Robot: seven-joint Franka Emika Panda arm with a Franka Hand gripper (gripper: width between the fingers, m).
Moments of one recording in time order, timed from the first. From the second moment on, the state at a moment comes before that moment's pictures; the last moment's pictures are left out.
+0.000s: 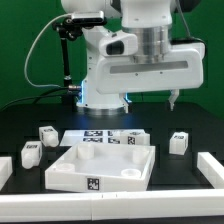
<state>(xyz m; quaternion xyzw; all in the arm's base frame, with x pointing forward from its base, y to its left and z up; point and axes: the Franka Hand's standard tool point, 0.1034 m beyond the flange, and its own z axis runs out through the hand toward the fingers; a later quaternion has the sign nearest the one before) 0.456 0.061 0.092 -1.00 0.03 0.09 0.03</state>
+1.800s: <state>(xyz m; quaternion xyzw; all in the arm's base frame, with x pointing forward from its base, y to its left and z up) 0.498 -0.096 0.023 -1.00 0.06 0.06 0.04</state>
